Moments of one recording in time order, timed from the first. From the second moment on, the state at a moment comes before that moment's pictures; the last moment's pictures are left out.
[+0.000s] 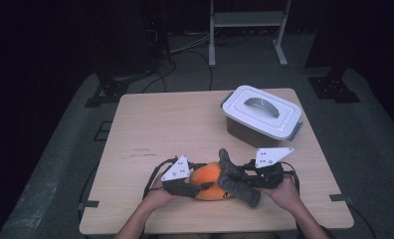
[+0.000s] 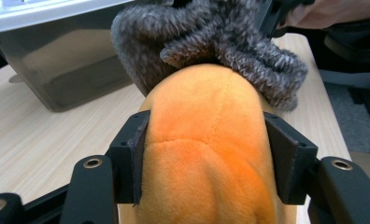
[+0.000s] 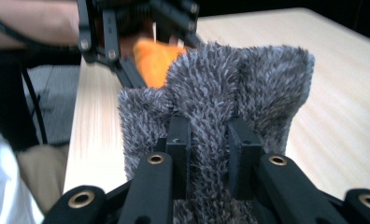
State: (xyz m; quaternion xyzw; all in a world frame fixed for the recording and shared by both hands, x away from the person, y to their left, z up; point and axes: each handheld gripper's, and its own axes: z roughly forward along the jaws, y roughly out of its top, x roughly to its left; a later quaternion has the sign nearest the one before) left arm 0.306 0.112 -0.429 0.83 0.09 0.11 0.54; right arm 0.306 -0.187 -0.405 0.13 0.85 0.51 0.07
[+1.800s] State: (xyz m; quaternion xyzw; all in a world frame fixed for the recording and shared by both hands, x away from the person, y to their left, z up) left arm 0.298 0.112 -0.420 0.84 0.05 0.10 0.53; right arm 0.296 -0.178 -0.395 0.10 0.85 0.51 0.08
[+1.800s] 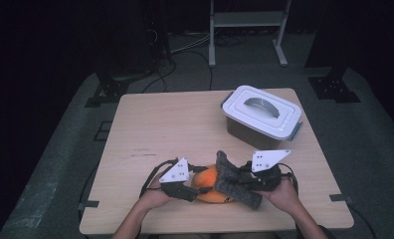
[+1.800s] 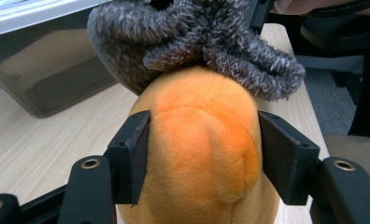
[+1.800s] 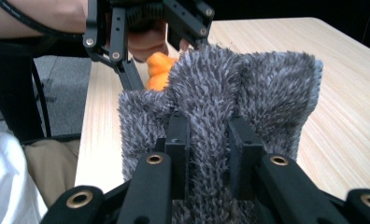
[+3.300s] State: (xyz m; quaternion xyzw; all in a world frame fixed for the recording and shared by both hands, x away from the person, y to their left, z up) left arm 0.292 0.101 -0.414 0.84 0.05 0.11 0.53; right arm 0.293 -0.178 -0.384 0.10 0.85 0.52 0.07
